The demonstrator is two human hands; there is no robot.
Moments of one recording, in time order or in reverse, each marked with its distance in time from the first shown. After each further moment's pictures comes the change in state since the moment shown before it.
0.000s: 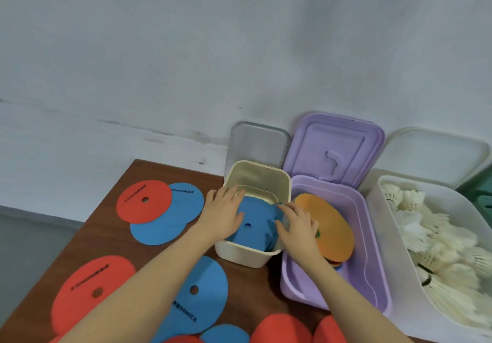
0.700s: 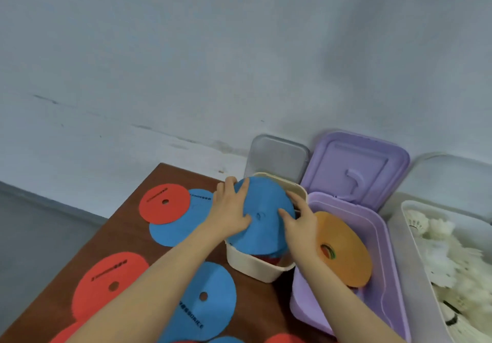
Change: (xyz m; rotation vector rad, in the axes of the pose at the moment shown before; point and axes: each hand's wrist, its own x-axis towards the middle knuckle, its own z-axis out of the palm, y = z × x) left_hand -0.011 -0.002 -0.039 -0.128 0.138 -0.191; right_hand 0.017 -0.050 -0.012 0.810 0.196 0.051
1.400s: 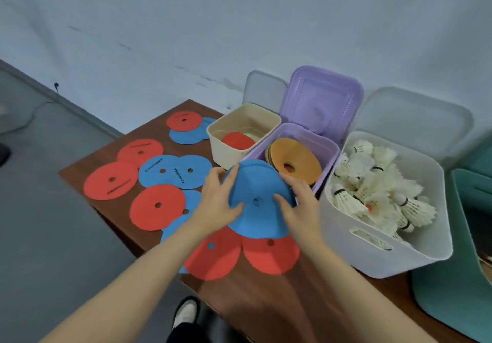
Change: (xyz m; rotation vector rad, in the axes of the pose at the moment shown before) left_hand -0.248 0.227 0.070 -0.221 0.277 -0.223; right_hand -0.162 0.056 -0.254 -0.041 -0.400 -0.398
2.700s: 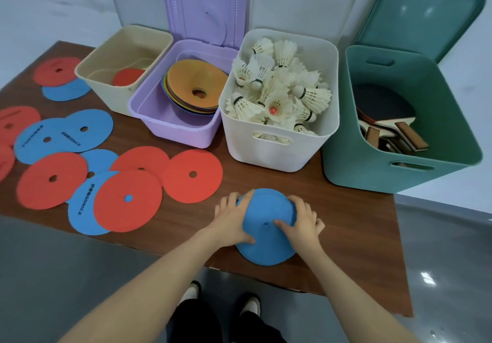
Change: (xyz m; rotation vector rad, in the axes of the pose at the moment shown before) left_hand -0.108 0.117 0.179 0.116 -0.875 0.089; right_hand -0.208 0.129 -0.110 -0.417 -0.079 0.842
